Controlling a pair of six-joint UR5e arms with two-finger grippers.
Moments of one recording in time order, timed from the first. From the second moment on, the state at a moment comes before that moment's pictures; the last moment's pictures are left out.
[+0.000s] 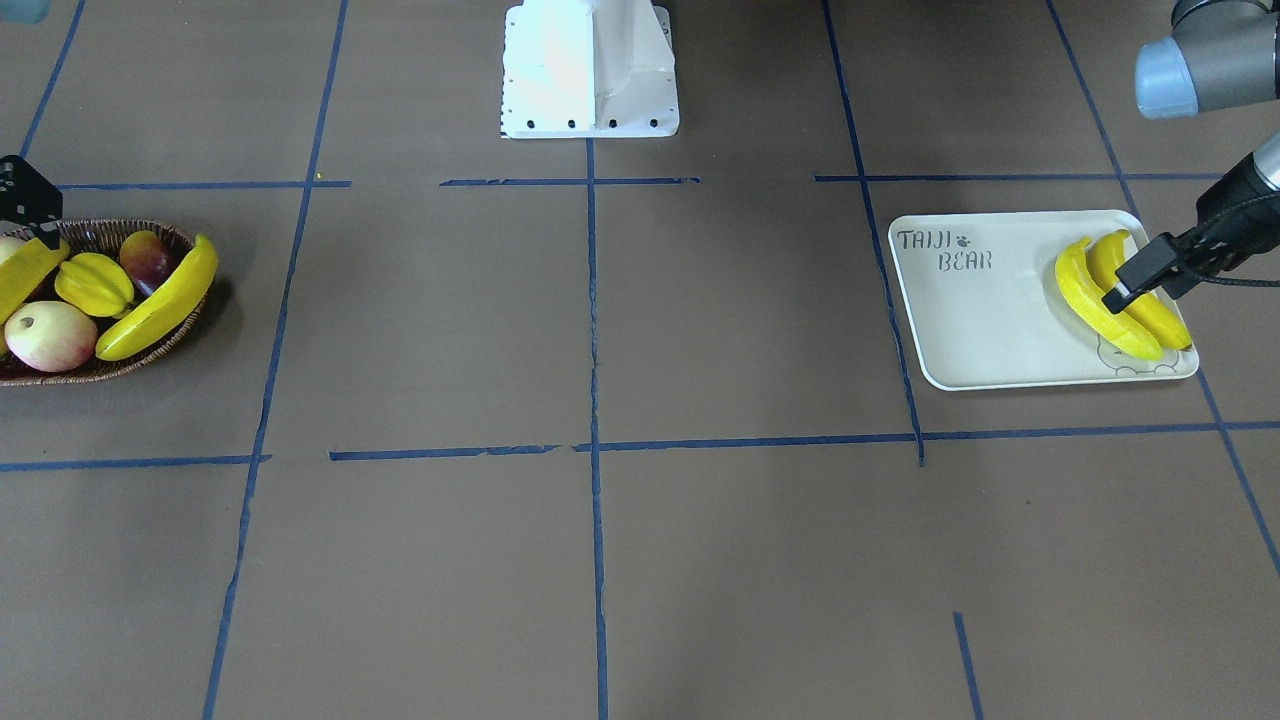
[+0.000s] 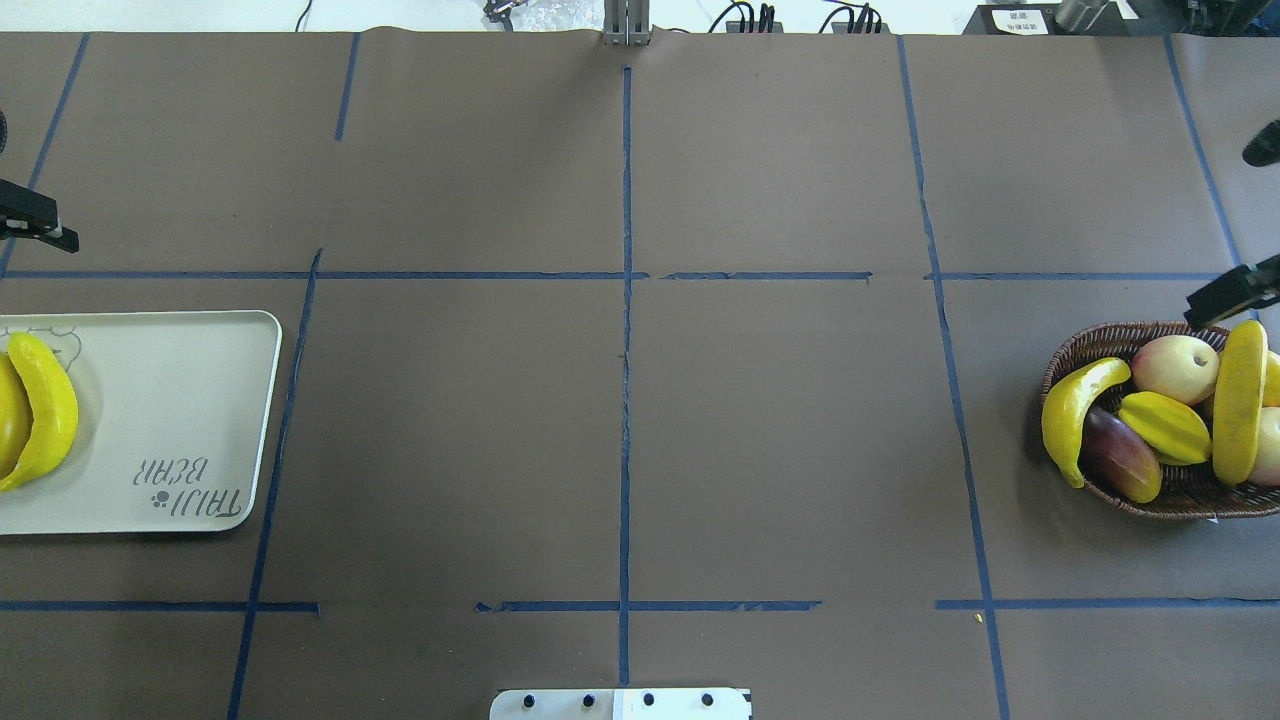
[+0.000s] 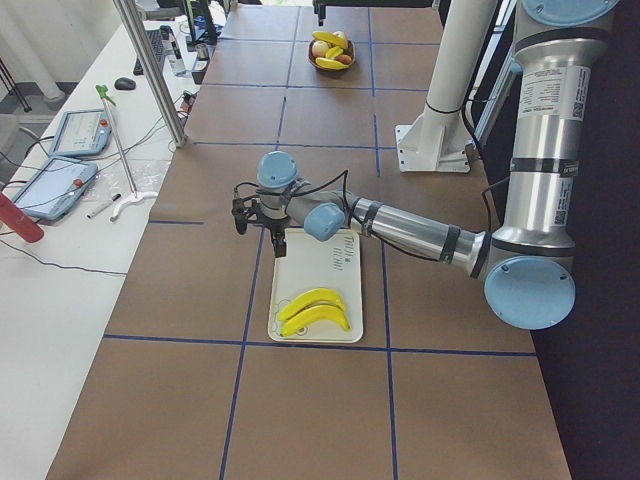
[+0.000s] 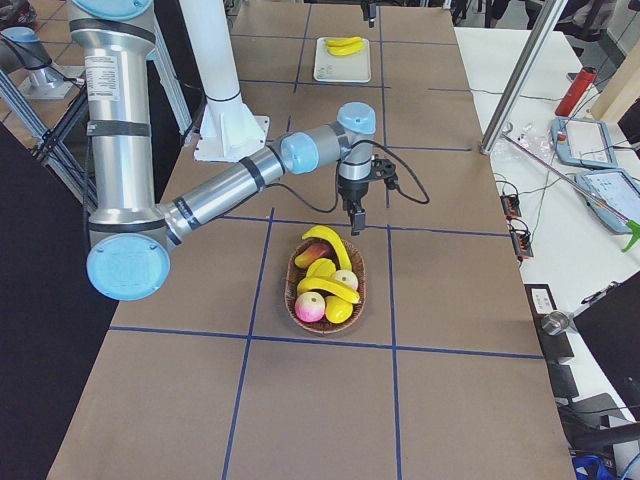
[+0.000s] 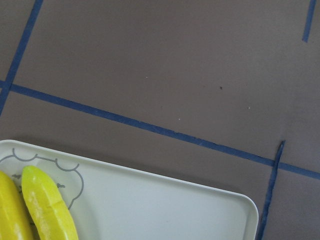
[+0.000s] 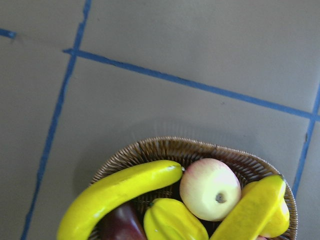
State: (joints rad) left arm -1.21 -1.61 -1.80 -1.94 -2.33 -0.95; right arm 1.15 -1.65 2.11 -1.69 2.14 0.29
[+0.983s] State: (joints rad) left arm -1.21 -1.62 -1.81 -1.94 -2.34 -0.95; right arm 0.99 -1.78 2.02 -1.53 1.89 0.61
